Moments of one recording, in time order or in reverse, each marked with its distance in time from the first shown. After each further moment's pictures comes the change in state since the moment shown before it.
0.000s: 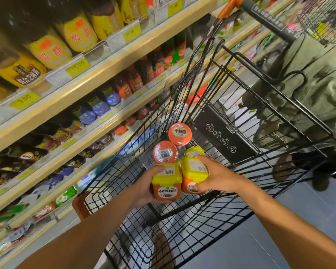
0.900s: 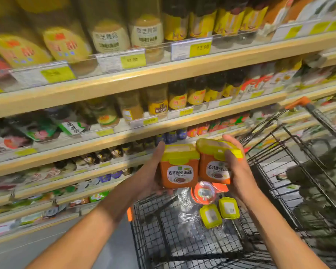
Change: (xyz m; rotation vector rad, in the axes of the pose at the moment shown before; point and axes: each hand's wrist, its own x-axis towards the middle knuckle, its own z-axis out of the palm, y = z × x) left_hand -0.250 0.067 -0.059 0.008 -0.026 0.627; right_hand -0.066 -0.265 0.013 0.726 0.289 -0.591
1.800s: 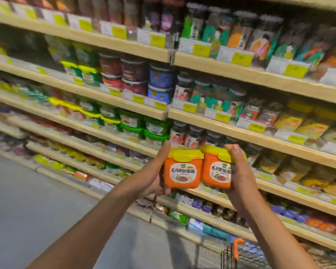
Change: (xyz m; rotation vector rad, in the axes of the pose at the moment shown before) left_hand -0.465 -0.075 -0.223 -0.207 0.469 0.444; right_hand -0.215 -0.055 0.461 0.110 -0.599 0.035
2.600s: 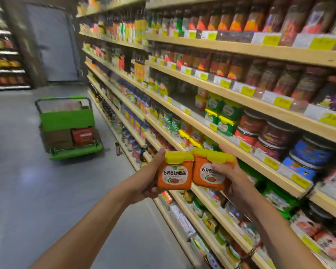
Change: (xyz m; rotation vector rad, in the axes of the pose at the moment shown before) left_hand -0.258 0.050 -0.203 -0.013 0.669 0.253; right_hand 0.029 0.046 0.348 -0.132 -0.870 0.172
